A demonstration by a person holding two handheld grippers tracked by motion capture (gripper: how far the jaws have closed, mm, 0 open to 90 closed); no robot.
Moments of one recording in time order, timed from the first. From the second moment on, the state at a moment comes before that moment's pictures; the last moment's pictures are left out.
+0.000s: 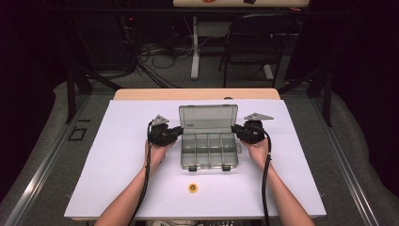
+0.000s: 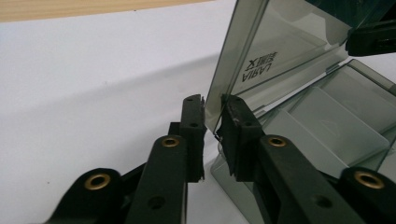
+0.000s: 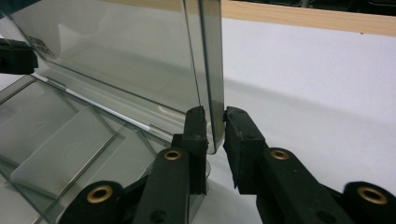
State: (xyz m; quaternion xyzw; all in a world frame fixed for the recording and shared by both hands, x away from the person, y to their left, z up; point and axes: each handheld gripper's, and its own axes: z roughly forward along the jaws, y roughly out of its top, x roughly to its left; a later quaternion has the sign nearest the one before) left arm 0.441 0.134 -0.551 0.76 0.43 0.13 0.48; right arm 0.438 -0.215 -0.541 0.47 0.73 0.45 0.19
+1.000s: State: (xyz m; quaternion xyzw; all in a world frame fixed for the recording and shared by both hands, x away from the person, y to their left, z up) left arm 0.440 0.133 -0.552 0.75 0.43 0.16 0.48; right arm 0.443 -0.216 -0.541 0.48 0.73 0.44 0.21
